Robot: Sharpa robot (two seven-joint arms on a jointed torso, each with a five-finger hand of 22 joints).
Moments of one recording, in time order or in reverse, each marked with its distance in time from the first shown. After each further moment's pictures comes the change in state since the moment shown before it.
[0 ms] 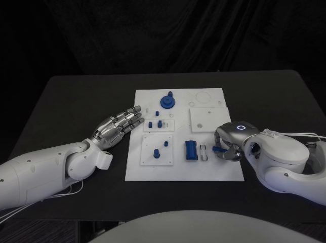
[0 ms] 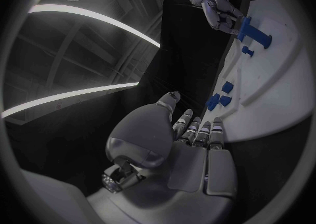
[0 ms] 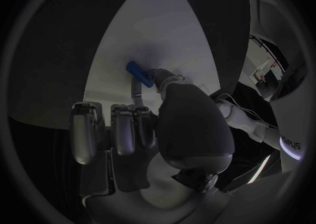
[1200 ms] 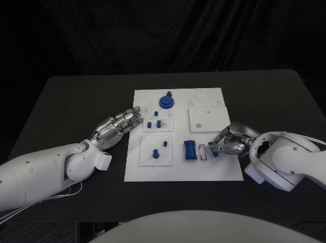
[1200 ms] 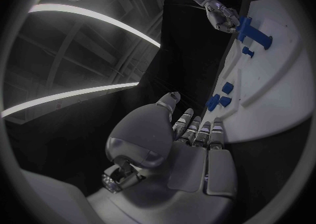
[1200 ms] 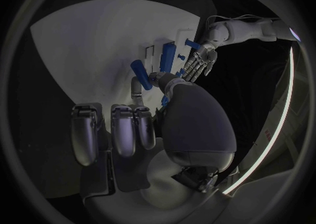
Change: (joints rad) left arm -0.001 -0.002 0.000 0.003 0.001 0.003 0.005; left_hand -0.008 0.000 0.014 -0.003 0.004 0.012 0.012 0.005 0.002 0.009 0.009 0.015 0.002 0.000 0.000 0.000 0.001 0.000 0.002 0.006 -0.003 0.001; right arm 0.023 -0.040 -0.008 0.008 0.795 -0.404 0.073; right_hand -0.129 0.014 0.103 -0.014 -0.015 0.041 0.002 -0.001 0.020 -0.003 -0.018 0.000 0.000 -0.001 -0.020 0.000 0.000 0.000 0.000 -0.014 0.033 0.000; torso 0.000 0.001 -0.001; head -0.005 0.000
